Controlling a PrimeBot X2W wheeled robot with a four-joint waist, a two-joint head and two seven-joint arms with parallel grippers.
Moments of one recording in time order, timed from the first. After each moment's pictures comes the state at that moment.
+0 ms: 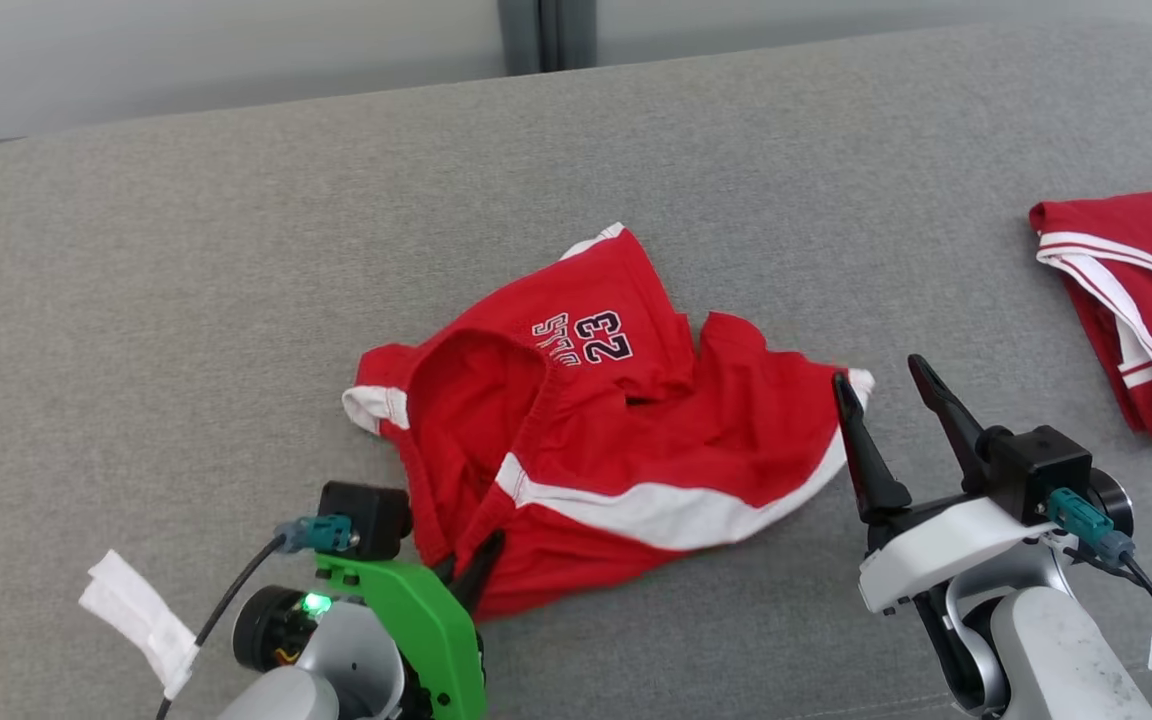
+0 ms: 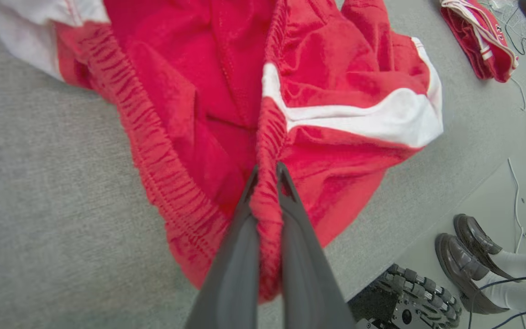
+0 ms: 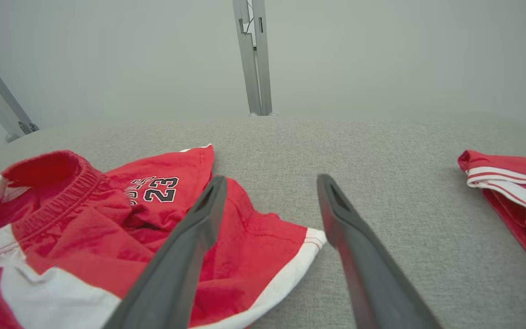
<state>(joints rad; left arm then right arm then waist) -0.26 0.41 -0.74 -0.01 -0.86 0.17 0.31 -0.14 -0.11 0.13 0.14 0.17 0.13 -0.14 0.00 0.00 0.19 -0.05</state>
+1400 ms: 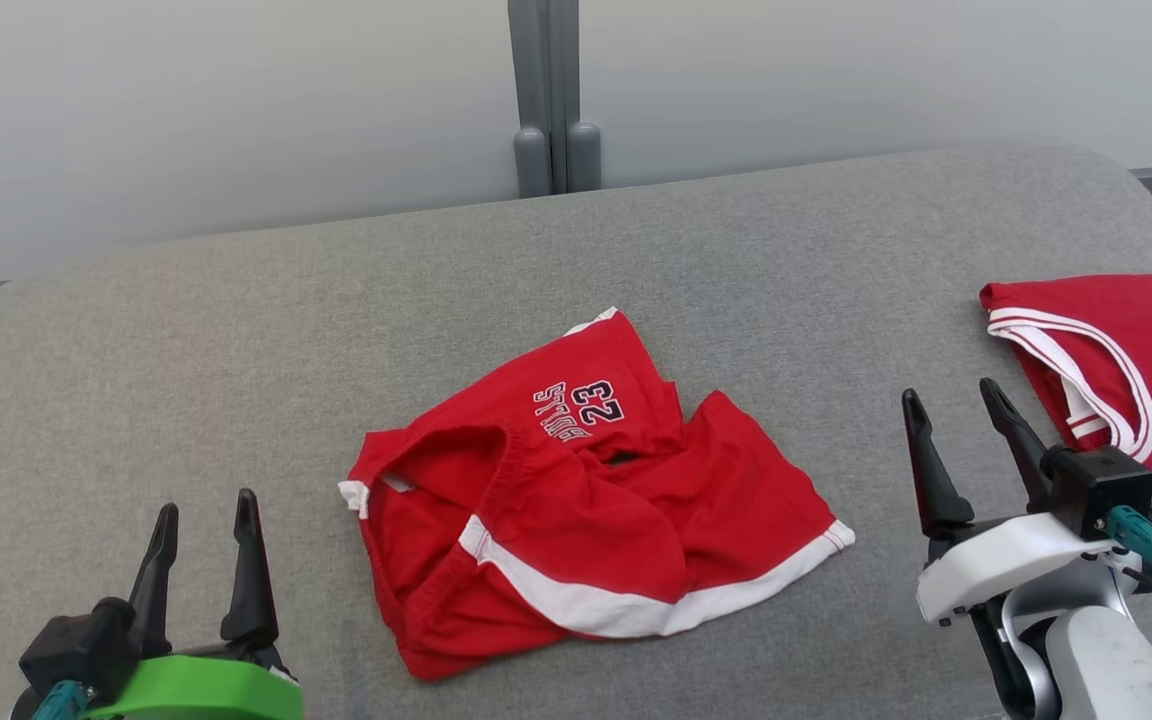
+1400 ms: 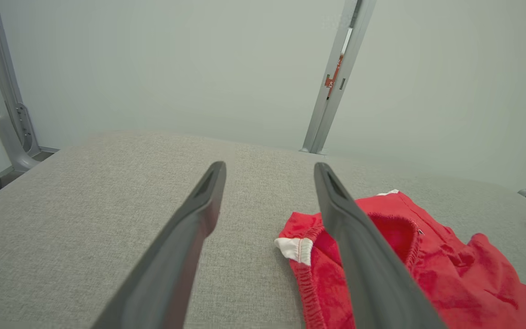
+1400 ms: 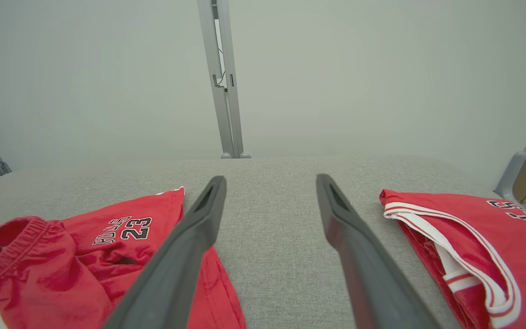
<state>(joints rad) 0.03 0.20 -0.12 0.12 -0.49 0.02 -0.26 -0.10 -0.13 0.04 0.15 0.17 0.13 -0.14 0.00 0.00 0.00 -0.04</state>
